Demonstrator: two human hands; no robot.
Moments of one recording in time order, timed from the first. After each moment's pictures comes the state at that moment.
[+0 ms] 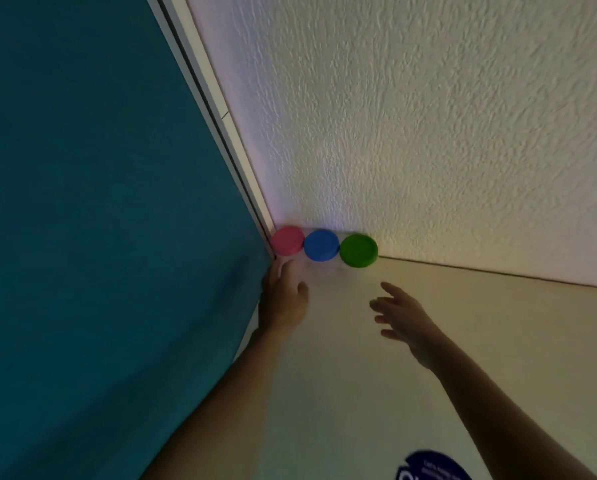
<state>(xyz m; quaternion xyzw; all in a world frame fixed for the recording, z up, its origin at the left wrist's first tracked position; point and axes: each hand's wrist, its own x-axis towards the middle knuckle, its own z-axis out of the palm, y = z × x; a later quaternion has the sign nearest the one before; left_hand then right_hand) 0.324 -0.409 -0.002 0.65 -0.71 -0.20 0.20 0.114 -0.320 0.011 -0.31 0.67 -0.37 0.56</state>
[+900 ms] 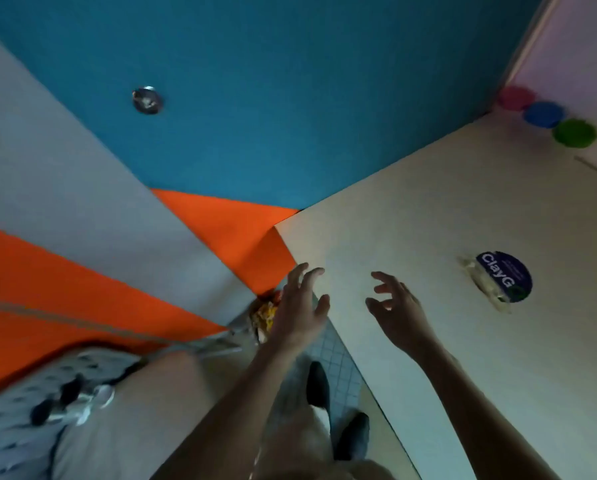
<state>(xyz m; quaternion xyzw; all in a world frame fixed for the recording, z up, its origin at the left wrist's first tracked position) 0.448 0.227 0.024 0.80 -0.48 -0.20 0.28 0.267 0.126 0.039 -0.74 0.49 -0.11 0.44</state>
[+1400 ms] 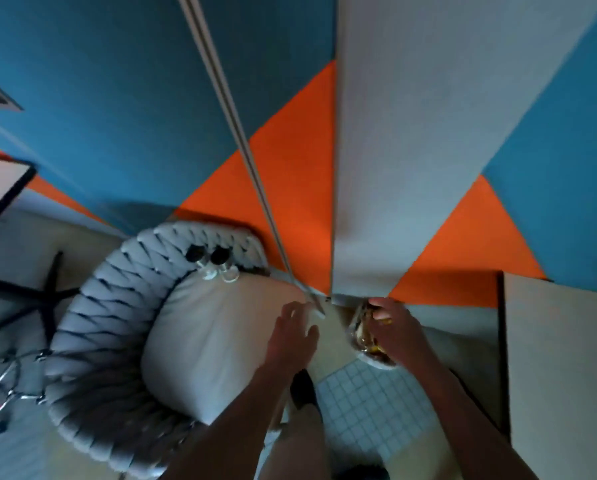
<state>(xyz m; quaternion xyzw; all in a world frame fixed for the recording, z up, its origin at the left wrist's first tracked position) 0.583 0.503 -0.048 0.92 -0.04 -0.21 0.32 0.546 0.289 -0.002 -0.83 0.25 0.15 0.47</state>
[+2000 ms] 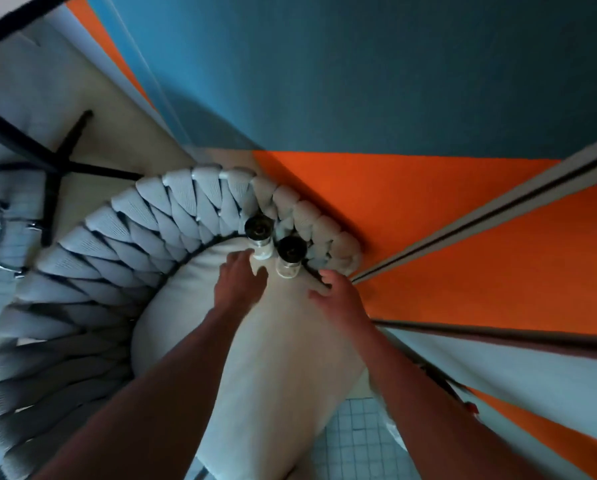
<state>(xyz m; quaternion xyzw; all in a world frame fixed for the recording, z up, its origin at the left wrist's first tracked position) 0.807 0.740 -0.207 0.90 0.28 -0.17 0.30 0.822 0.546 -0.189 -0.86 0.07 0.32 0.40</state>
